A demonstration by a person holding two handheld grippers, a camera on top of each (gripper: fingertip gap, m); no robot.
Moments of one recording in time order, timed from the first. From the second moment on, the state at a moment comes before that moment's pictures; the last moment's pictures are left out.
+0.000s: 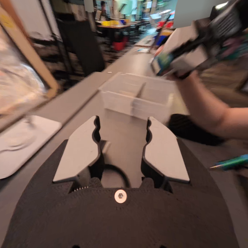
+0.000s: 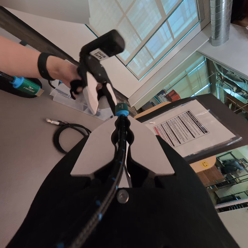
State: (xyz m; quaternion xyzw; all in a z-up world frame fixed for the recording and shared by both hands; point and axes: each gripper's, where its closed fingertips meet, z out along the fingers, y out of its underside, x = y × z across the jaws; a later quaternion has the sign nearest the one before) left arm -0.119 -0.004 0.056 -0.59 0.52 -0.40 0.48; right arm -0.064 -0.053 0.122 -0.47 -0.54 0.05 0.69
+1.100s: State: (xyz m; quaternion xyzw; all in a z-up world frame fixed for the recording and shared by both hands) left arm -0.146 0.037 0.099 -0.37 0.46 0.19 0.79; right arm -0.052 -0.060 0.146 -0.47 -0.49 0.16 0.72
